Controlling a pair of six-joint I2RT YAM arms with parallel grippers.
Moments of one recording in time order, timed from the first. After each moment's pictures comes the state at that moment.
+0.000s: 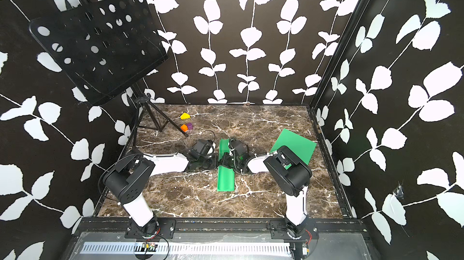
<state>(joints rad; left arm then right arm) -0.69 1.74 0.83 -0.07 0.20 -0.61 0.72 1.90 0.87 0.30 -0.31 0.93</state>
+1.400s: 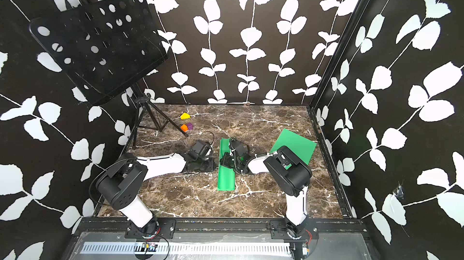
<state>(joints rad) -0.69 1.66 0.83 -0.24 0.12 -0.60 0.72 1.90 0.85 0.32 -0.28 0.92</state>
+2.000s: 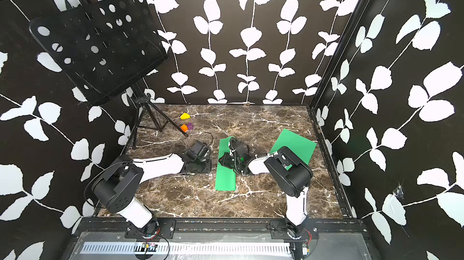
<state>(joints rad) -0.69 1.62 0.81 -0.32 0.06 -0.58 0.72 1.89 0.84 0.34 -0.28 0.92</state>
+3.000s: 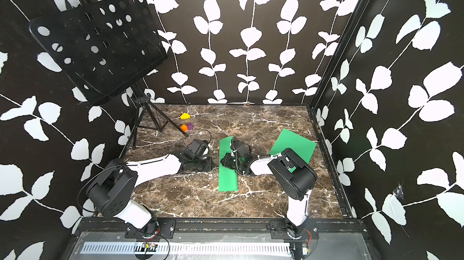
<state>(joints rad) -0.69 1.57 0.81 -0.25 0.17 -0.60 0.72 1.83 0.81 0.30 -0.29 0.93</state>
